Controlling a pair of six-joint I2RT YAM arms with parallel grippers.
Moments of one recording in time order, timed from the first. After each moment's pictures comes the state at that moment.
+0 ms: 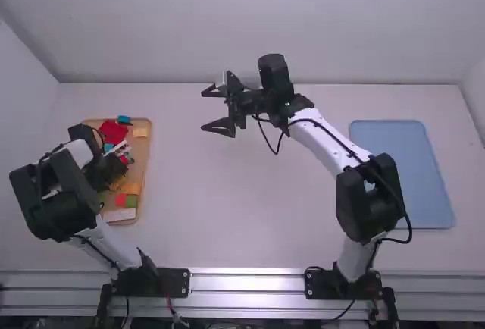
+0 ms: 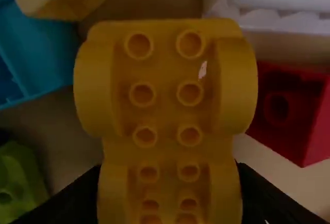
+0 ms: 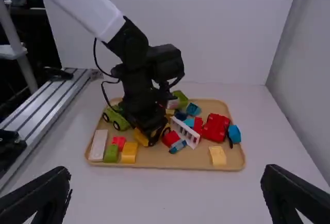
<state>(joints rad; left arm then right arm) 0.56 1.86 1.07 -0.61 -0.02 -0.30 0.48 1.89 1.51 -0.03 -1.16 -0.42</state>
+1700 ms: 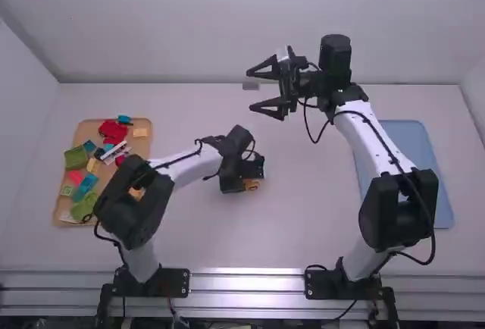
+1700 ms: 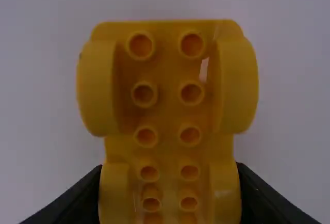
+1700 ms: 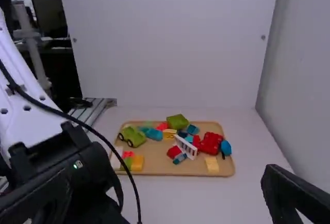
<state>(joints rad) -0.55 1.84 1.12 -0.62 0.10 0.85 0.21 1.77 1.51 -0.06 -1.48 -0.34</state>
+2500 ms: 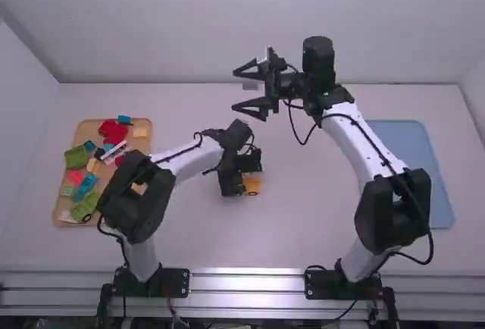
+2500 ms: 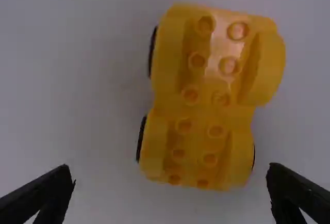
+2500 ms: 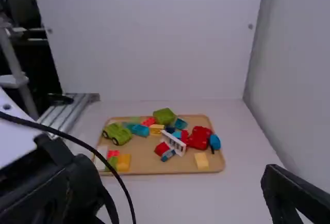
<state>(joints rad) -0.52 1.86 1.21 -0.76 0.08 0.74 0.30 1.77 1.51 -0.03 -1.29 -0.31</state>
